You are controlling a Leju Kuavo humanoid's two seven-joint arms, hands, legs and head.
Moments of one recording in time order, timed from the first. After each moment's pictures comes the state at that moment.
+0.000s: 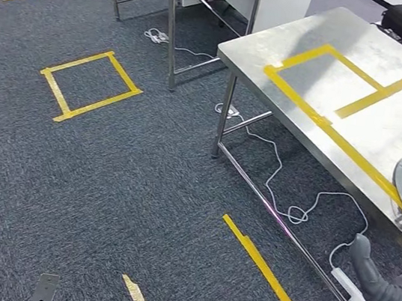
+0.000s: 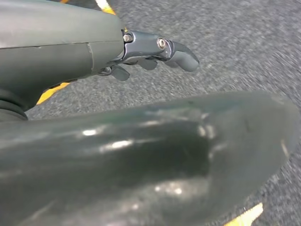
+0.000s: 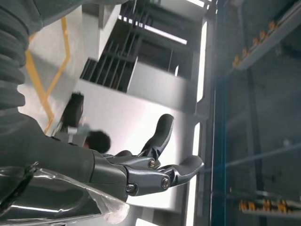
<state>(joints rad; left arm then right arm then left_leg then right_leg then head) -0.11 -0.19 0.96 -0.22 -0.96 0.56 -0.37 0.17 -0.06 0.02 -2.05 0.24 -0.57 -0.56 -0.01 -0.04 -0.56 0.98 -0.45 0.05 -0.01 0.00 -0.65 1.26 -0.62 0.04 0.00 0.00</state>
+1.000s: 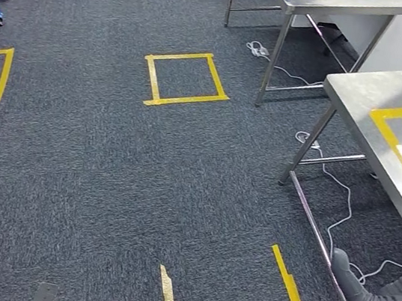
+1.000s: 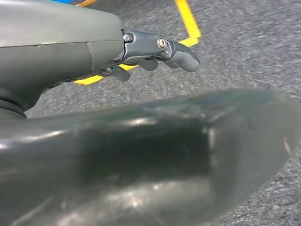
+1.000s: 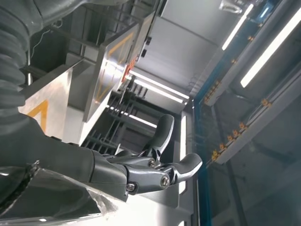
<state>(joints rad) -0.07 -0.17 0.93 -0.22 -0.99 0.56 -0.40 0.26 -0.10 0.04 -2.09 0.29 -0.55 -0.53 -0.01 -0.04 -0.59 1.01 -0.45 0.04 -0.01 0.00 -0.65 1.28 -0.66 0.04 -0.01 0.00</state>
